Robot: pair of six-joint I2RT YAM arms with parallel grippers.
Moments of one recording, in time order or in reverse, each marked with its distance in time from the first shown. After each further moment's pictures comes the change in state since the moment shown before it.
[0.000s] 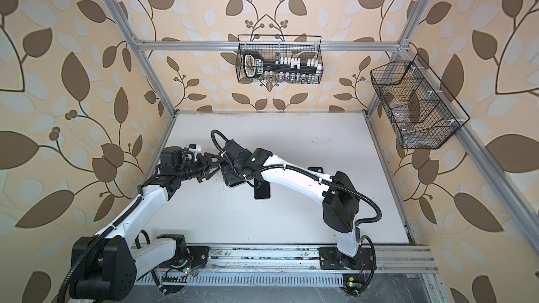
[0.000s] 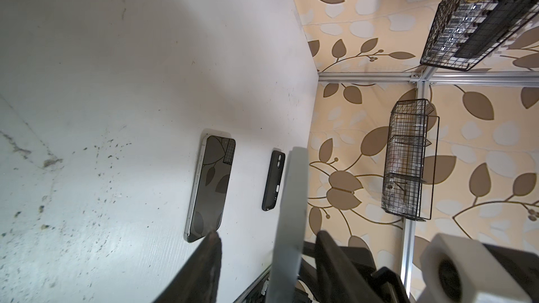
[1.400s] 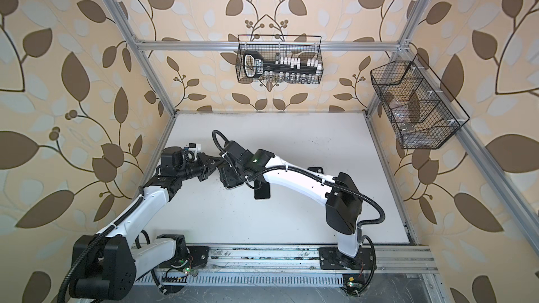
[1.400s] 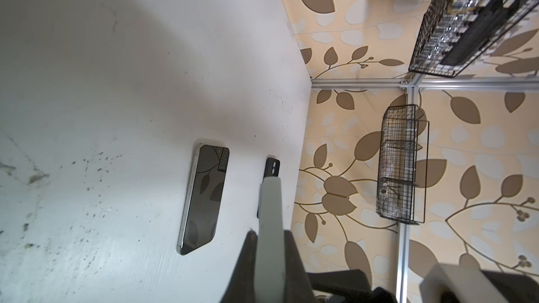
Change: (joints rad) left arm -0.013 0.003 -0.023 0.102 -0.006 -0.048; right arm 0.002 -0.027 -0.033 0.043 -0.070 0.027
